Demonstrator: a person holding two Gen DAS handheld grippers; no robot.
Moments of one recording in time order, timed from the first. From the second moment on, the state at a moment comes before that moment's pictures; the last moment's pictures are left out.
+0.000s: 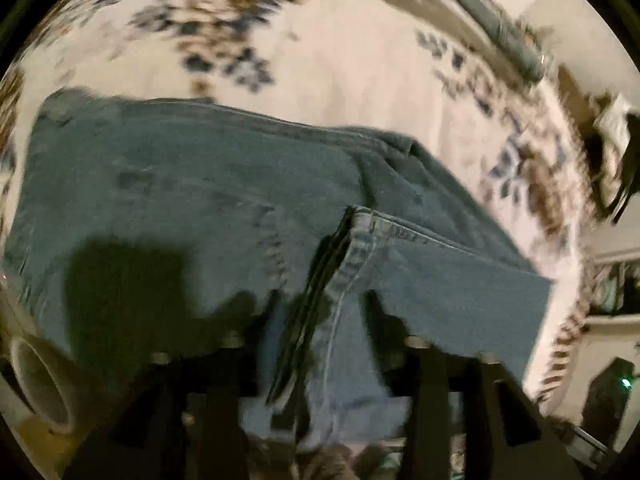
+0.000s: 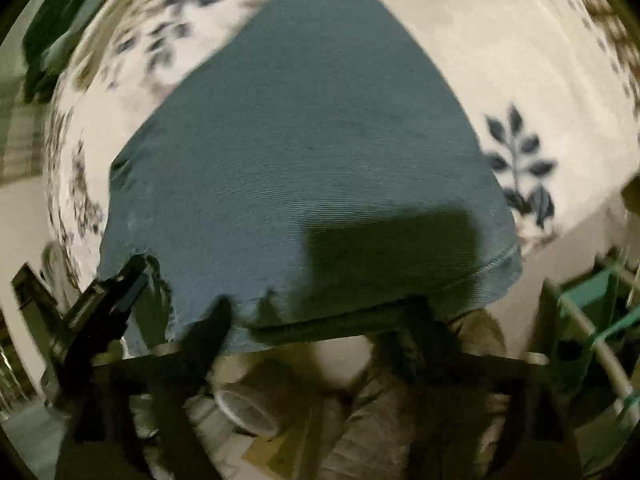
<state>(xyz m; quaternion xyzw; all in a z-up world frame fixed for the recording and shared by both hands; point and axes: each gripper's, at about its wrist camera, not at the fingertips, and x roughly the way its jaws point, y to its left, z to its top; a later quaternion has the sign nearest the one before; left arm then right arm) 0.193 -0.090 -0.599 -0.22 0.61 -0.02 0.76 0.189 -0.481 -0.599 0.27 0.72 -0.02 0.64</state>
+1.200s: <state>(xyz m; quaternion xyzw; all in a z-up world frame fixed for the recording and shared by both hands) 0.122 0.090 -0.587 -0.45 0.34 0.21 0.80 0.243 -0.337 -0.605 0.13 0.71 0.06 0.69</state>
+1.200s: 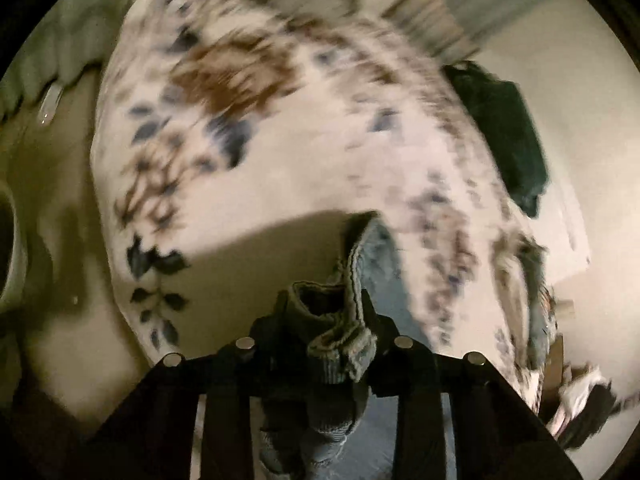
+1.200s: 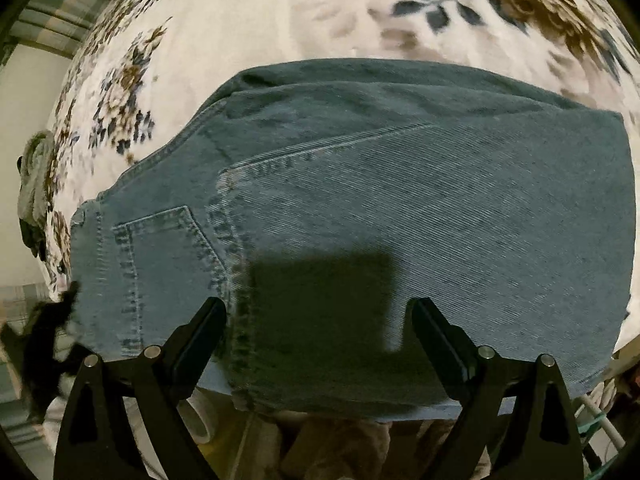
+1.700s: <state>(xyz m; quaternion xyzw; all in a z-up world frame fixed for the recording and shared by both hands) 0.167 -0.181 -0.507 -0.26 0.42 -0.06 0.87 0.209 -0.498 -0.545 0.17 0.67 0.01 0.72</state>
